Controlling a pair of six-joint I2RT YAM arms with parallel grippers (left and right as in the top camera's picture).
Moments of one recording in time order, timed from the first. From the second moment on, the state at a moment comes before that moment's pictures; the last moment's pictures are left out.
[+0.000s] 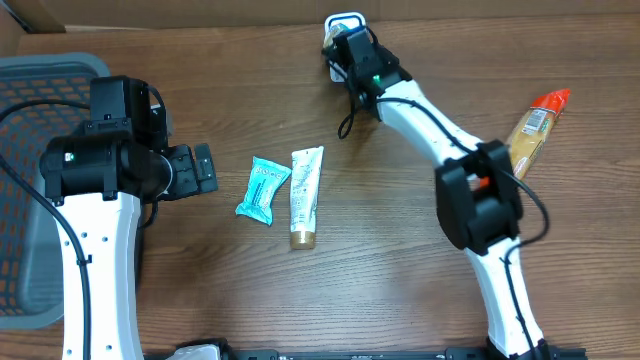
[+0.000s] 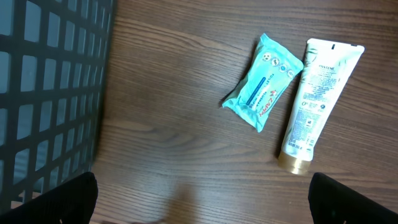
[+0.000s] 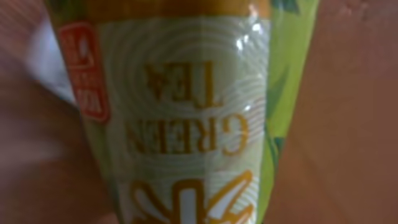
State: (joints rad) left arm 0.09 1.39 1.59 -1.45 -0.03 -0.18; right arm 0.47 2.41 2.06 -0.50 0.44 -0.52
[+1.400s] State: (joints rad) left arm 0.09 1.39 1.59 -1.45 -0.03 -0.18; right arm -0.01 2.05 1.50 -0.86 0.00 0.60
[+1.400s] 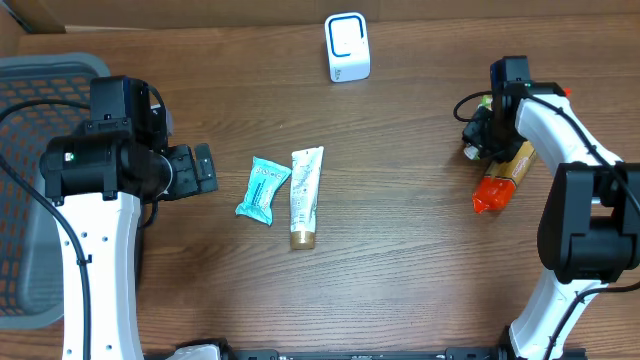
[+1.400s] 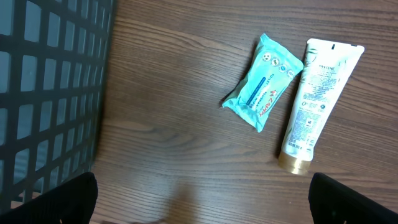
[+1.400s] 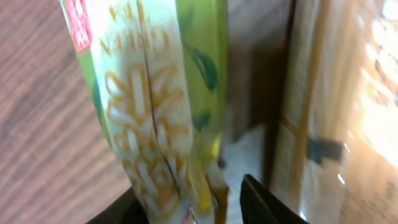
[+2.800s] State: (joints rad) left arm 0.09 1.39 1.59 -1.45 -0.03 -0.18; right arm 0.61 2.16 1.68 -0.66 -0.39 0.62
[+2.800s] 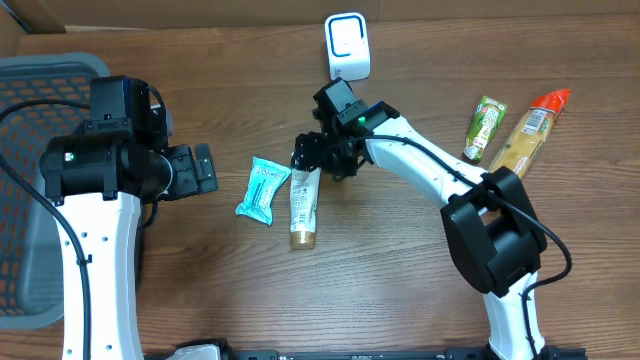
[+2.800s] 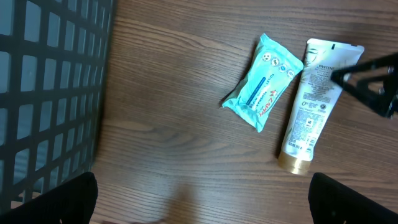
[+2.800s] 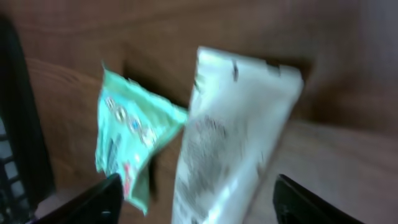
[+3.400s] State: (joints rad) left arm 0.09 1.39 1.59 -1.45 -0.03 -0.18; right arm 0.61 2.21 1.68 -0.55 -0.20 0.68
